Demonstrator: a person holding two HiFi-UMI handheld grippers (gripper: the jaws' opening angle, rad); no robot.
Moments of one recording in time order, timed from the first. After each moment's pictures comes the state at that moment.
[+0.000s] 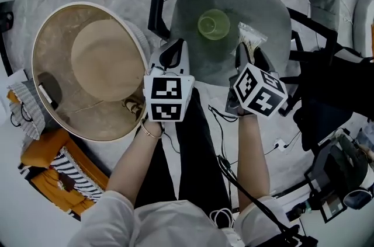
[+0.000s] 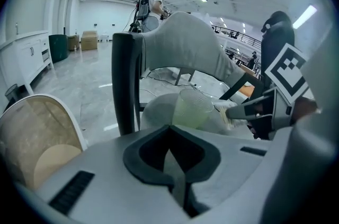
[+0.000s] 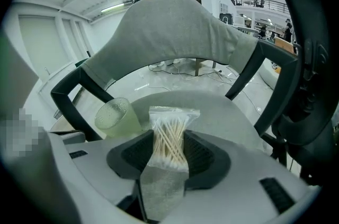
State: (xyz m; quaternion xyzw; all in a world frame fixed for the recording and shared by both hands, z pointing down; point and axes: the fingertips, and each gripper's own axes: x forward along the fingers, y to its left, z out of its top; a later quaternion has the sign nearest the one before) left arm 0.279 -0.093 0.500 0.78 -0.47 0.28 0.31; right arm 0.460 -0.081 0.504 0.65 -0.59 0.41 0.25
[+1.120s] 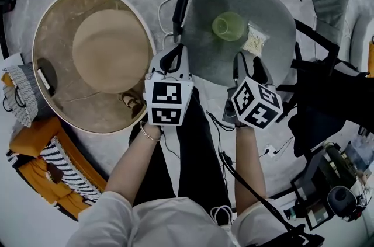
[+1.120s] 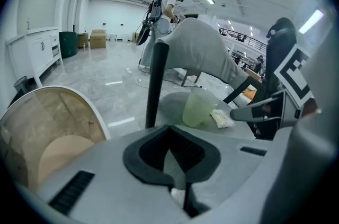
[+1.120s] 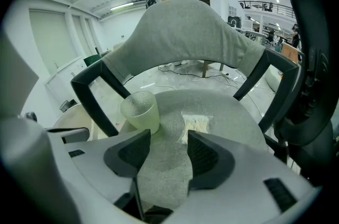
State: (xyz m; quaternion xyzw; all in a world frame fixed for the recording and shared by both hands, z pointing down) left arm 0.239 -0.071 0.495 0.76 -0.50 0.27 0.32; right arm 0.421 -0.063 0.491 0.63 -0.62 0.39 0.27
